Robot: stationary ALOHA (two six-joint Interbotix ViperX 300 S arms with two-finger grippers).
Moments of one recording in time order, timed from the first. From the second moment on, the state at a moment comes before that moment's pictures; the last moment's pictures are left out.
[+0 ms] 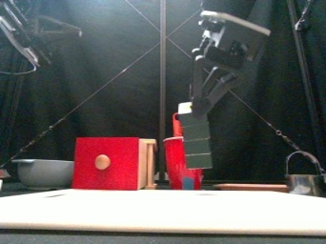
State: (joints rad) left arm 0.00 -0.92 1.29 -0.02 -0.57 0.00; right arm 0.49 0.30 0.16 -0.93 1.27 0.86
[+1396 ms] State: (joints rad) left arm 0.00 -0.91 1.29 -0.03 -0.57 0.00; right arm 0.51 0.42 0.12 -0.82 1.11 0.83
